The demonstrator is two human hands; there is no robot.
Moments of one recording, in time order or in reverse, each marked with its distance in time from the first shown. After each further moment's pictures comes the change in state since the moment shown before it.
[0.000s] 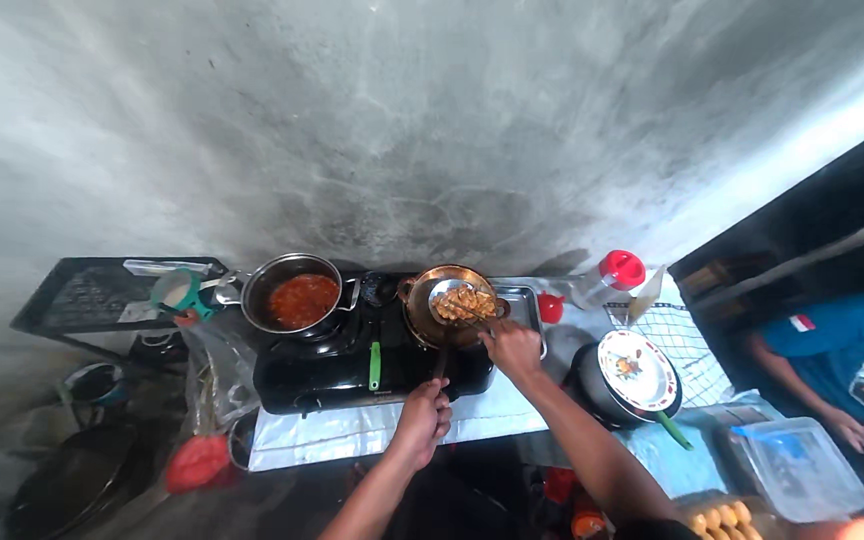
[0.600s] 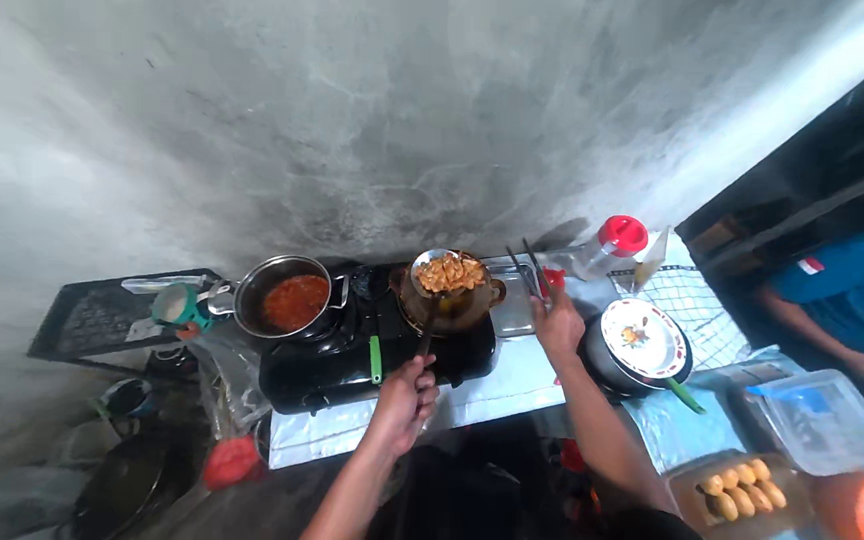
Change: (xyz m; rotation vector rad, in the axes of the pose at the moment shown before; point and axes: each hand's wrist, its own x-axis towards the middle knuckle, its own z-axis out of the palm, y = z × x) left_hand -0.023 0.043 0.004 0.021 -0.008 0.035; right_hand -0.016 0.078 0.003 0.279 -0.068 0.689
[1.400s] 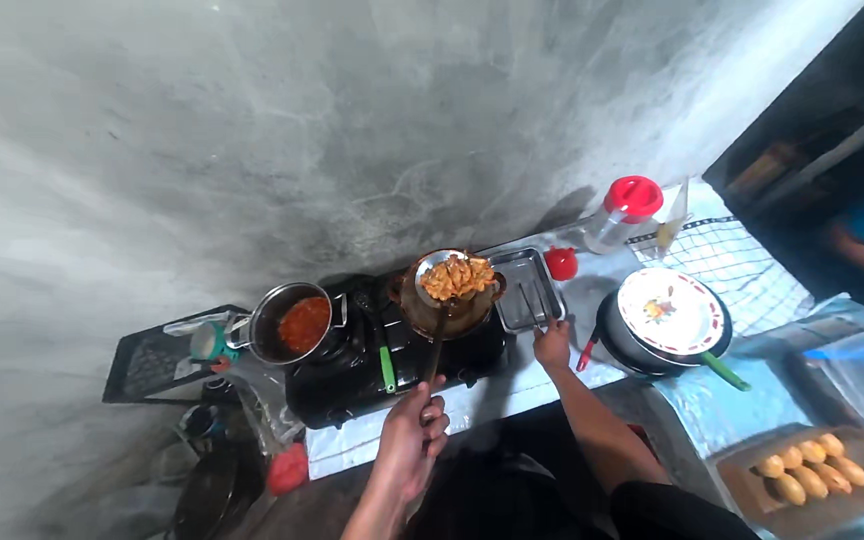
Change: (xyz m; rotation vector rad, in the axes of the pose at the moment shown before) left_hand -0.033 -0.010 0.023 0.038 -0.001 0.012; right_hand -0.023 0.089 0.139 0.087 -0.293 0.297
